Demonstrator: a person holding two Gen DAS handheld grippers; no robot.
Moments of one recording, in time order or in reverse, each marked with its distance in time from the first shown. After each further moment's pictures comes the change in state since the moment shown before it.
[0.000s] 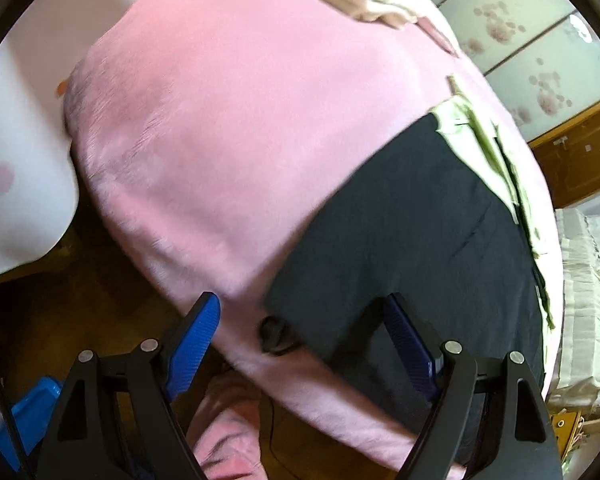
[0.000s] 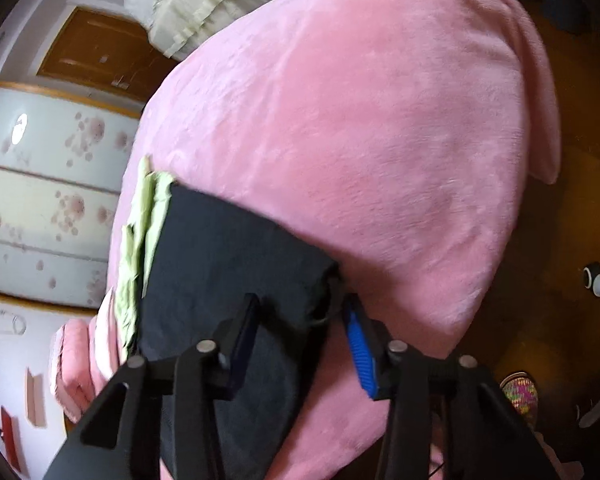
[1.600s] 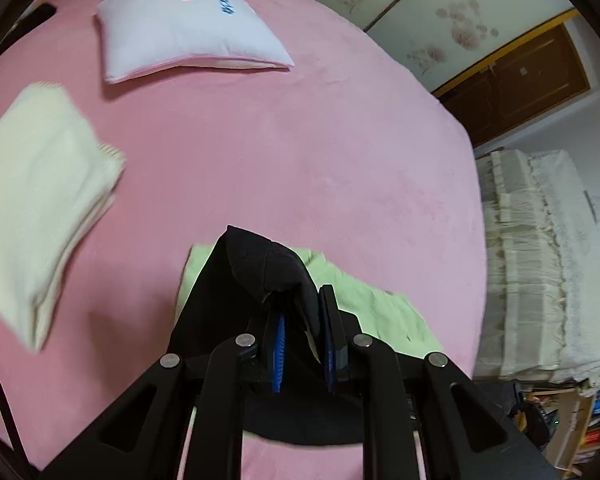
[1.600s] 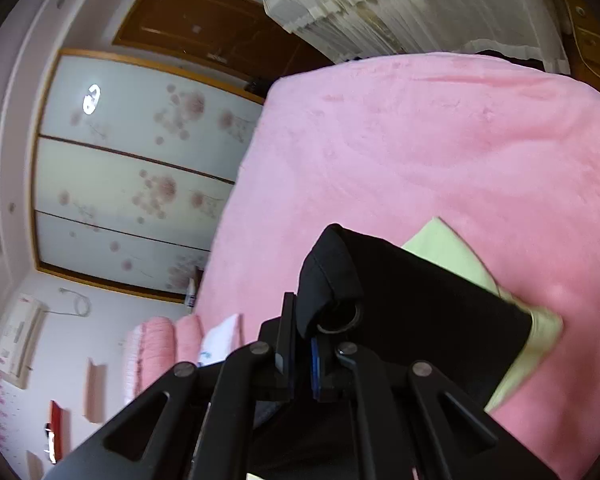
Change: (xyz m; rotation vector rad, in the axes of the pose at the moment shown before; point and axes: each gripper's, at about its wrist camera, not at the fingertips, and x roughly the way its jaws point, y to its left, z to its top) left arm 0.089 -0.481 0.403 0.317 0.204 -0.146; right arm 0.125 0.421 0.167 -0.126 0.054 0.252
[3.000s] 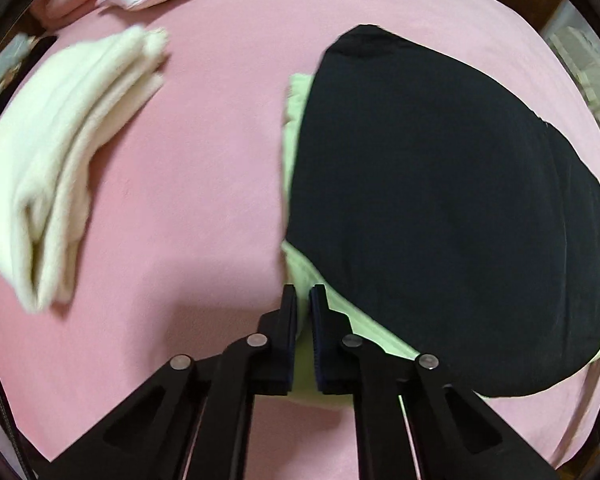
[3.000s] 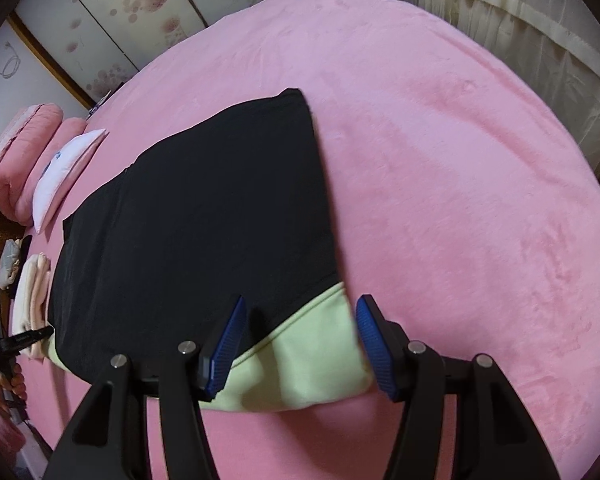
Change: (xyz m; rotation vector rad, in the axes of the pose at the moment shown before) left arm 0.115 0.099 -0.155 0.246 0.105 0.390; right arm 0.051 -0.133 -0.053 -0.676 0.308 -0.387
